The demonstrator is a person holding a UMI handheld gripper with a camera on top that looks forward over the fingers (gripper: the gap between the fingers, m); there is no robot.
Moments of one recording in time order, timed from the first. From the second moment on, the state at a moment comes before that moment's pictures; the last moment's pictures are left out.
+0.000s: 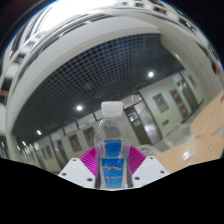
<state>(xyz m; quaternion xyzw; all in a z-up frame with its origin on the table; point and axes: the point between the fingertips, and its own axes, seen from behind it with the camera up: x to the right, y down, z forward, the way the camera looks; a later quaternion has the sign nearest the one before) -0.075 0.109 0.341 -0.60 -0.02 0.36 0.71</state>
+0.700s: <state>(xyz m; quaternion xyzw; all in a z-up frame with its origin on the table) 0.035 0.251 0.091 -0.76 -0.15 0.13 0.62</state>
